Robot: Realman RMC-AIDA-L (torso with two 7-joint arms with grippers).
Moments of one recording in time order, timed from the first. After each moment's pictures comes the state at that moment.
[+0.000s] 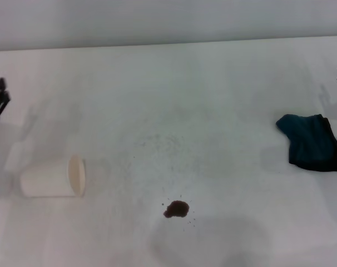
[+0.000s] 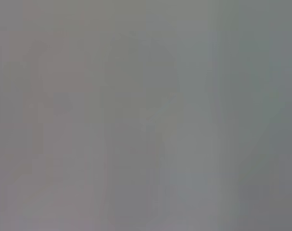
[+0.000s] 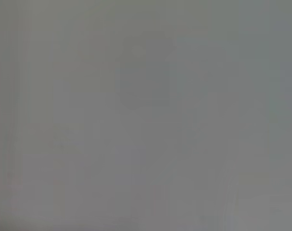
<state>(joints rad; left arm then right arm) -0.45 -2.05 2.70 0.11 -1.18 1.16 -0.04 0.37 2.02 -0.67 -0.03 2.35 1.15 -2.87</state>
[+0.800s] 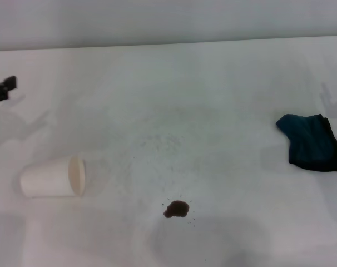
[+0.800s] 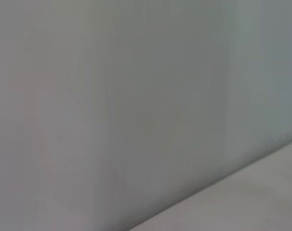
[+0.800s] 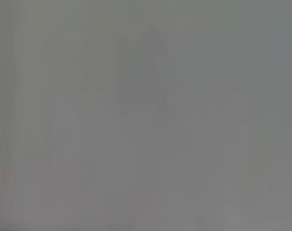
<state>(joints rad) -0.76 -2.07 2.85 -0.79 -0.52 1.55 -1.11 0.37 2.02 -0.66 -0.03 2.35 1.15 -2.87</state>
